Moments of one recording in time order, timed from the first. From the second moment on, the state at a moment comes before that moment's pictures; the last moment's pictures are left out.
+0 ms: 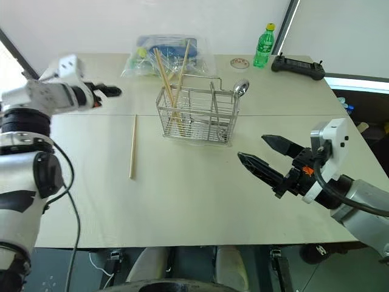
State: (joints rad) left arm -1.25 0.53 0.22 1.03 -0.37 0.98 -0.15; right arm 0.18 -0.91 -0.56 -0.79 1.42 0.74 0.27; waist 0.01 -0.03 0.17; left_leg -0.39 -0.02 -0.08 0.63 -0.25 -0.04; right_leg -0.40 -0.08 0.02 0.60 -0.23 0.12
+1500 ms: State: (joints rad) left arm -1.37 0.41 0.29 1.17 -0.22 0.62 -0.20; right arm 0.28 -0.92 -0.61 -0.82 1.44 0.72 0.28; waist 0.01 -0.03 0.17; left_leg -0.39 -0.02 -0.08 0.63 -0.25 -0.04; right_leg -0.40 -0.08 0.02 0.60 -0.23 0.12
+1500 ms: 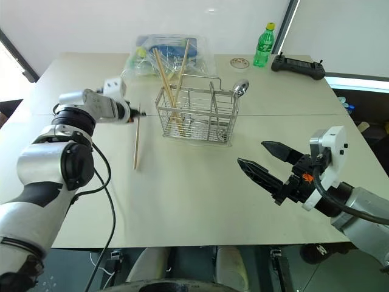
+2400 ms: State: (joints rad) left arm -1.17 0.21 0.11 0.39 -0.35 0.26 -0.52; right arm 0.33 -0.89 -0.64 -0.84 1.44 0.70 0.26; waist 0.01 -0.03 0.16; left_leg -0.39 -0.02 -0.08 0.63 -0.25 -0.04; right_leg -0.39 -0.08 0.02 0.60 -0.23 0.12
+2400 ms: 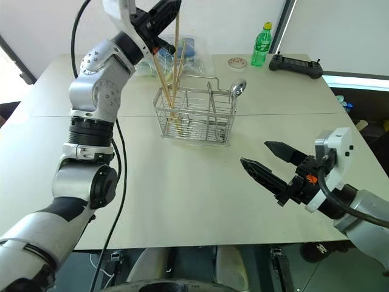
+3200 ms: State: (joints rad) left arm -1.11 0.33 0.17 0.31 -0.56 0.63 -0.59; right arm 0.33 -0.89 -0.64 -0.84 1.44 0.67 0.26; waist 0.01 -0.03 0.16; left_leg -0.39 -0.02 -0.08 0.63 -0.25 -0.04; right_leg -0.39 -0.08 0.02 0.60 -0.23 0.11
